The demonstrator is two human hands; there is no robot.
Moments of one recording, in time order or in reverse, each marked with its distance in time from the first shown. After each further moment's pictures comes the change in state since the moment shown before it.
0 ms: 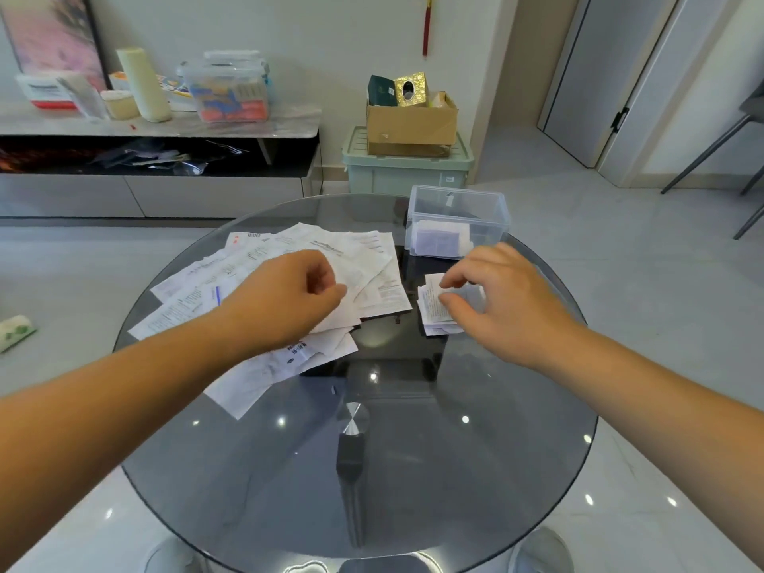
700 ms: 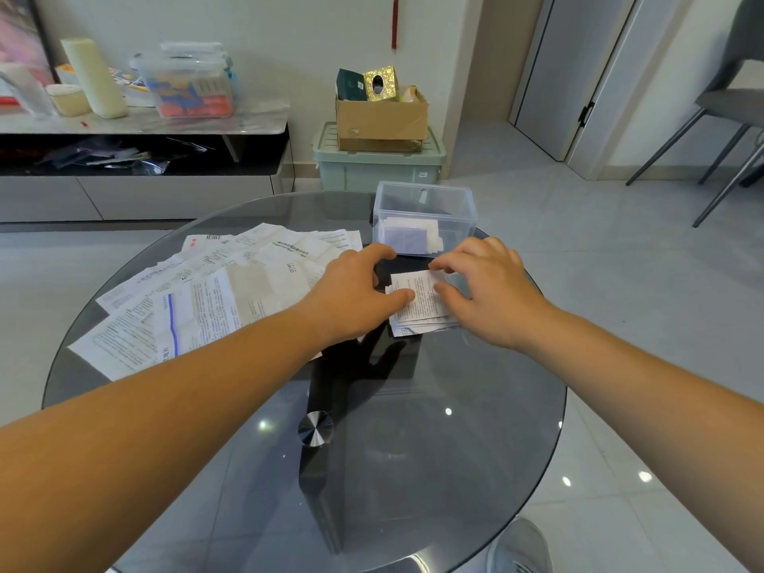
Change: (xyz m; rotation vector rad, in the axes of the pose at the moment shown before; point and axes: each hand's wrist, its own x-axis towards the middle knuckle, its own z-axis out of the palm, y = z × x) left_hand 0.052 0.057 0.078 -0.103 -0.114 0.095; right_hand 0.009 0.036 0.000 -0.177 -0.115 0.124
